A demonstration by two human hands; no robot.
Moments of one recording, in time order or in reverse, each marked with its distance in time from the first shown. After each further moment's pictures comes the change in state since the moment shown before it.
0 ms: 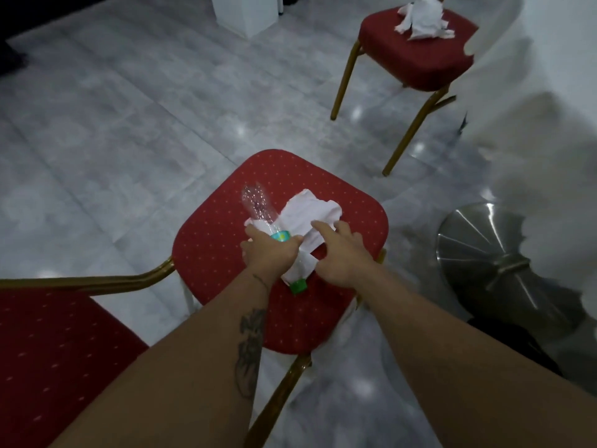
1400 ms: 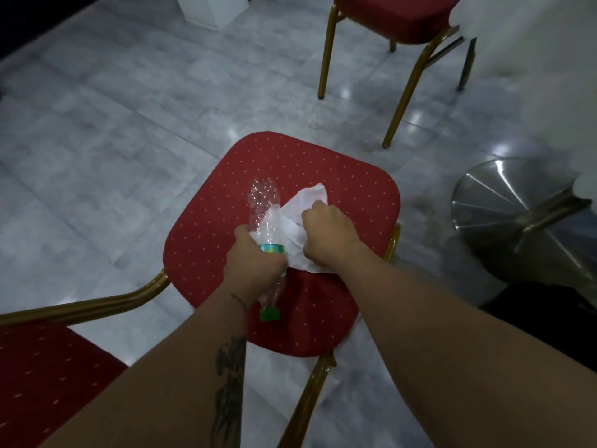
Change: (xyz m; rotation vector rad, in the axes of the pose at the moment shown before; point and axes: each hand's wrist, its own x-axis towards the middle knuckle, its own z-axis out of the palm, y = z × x) left_hand 0.020 -0.043 -0.015 0.155 -0.081 0.185; right_hand 0.059 -0.005 0.044 -0.303 0.241 -0.114
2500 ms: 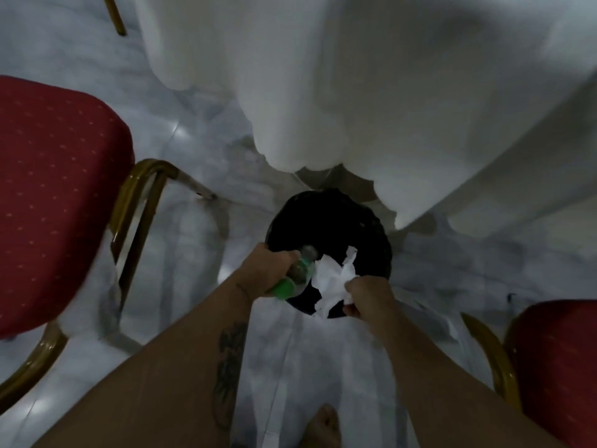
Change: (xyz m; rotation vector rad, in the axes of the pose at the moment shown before) left_hand -0.187 0.065 0.382 0.038 -0.616 -0.117; right_hand -0.344 0.383 0.116 1.286 0.098 1.276
